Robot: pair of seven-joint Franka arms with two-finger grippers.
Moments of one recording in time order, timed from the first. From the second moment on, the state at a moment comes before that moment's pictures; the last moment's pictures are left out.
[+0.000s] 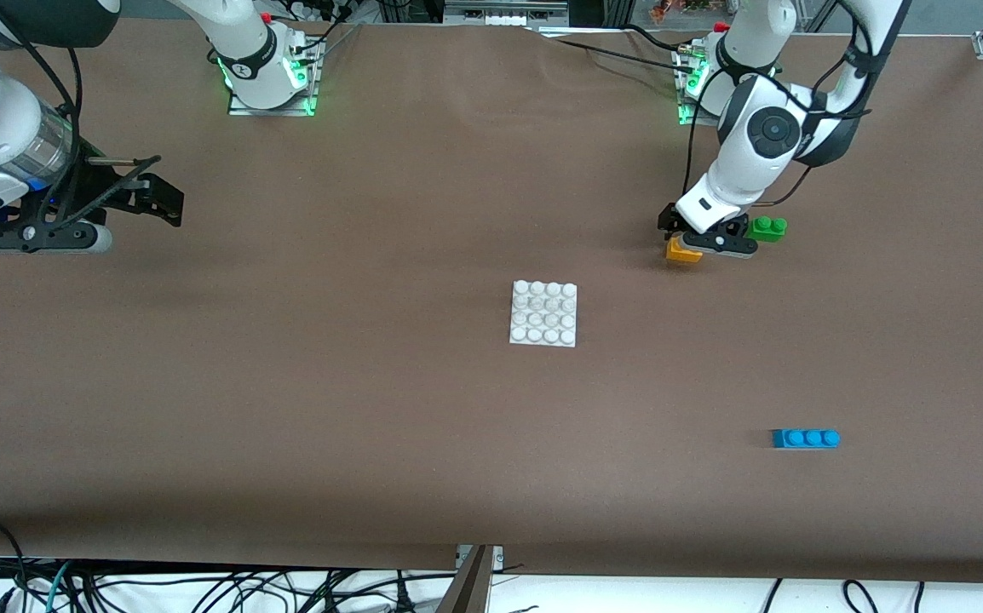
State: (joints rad) left arm 0.07 0.08 -0.40 -2.61 0.01 2.67 -0.21; right arm 0.25 0.11 -0.07 -1.50 -0.04 1.52 0.15
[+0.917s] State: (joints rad) left arm 0.07 0.15 -0.40 -2.61 0.08 2.71 -0.21; right arm 0.25 0.11 -0.07 -1.50 -0.04 1.52 0.15
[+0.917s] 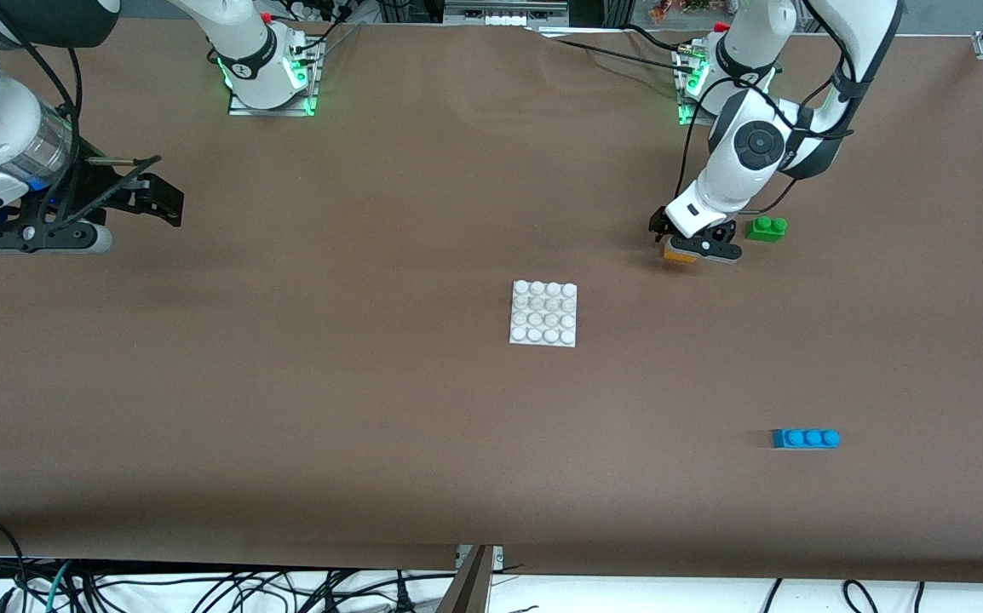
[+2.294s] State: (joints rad) left arm 0.08 0.21 -0.38 -2.58 0.32 2.71 -0.33; right arm 0.24 0.11 -0.07 -1.50 -0.04 1.52 0.15
